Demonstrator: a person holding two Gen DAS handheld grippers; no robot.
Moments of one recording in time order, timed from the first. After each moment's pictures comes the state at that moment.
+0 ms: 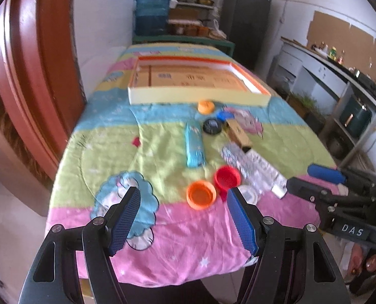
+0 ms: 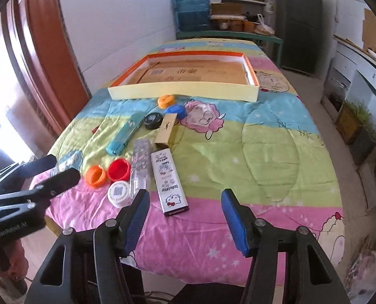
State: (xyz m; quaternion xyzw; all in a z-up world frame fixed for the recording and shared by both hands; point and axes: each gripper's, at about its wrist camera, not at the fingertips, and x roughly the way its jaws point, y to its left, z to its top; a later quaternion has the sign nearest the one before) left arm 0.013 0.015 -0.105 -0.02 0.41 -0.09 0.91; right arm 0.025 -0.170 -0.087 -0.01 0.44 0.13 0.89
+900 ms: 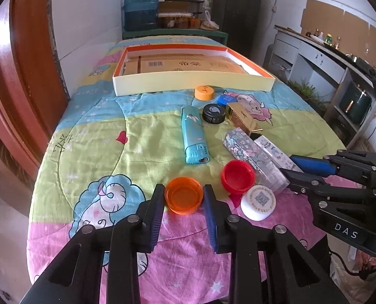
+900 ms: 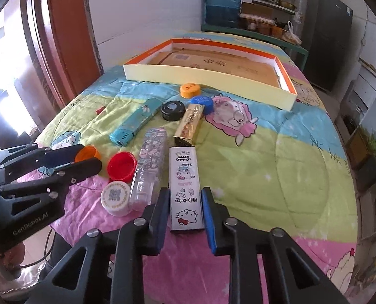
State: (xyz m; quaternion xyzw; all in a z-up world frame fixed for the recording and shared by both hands) left arm 0.039 0.005 -0.134 0.01 0.42 -0.10 0.90; right arm 0.055 -0.138 -0.111 -0.08 0.44 0.17 0.88
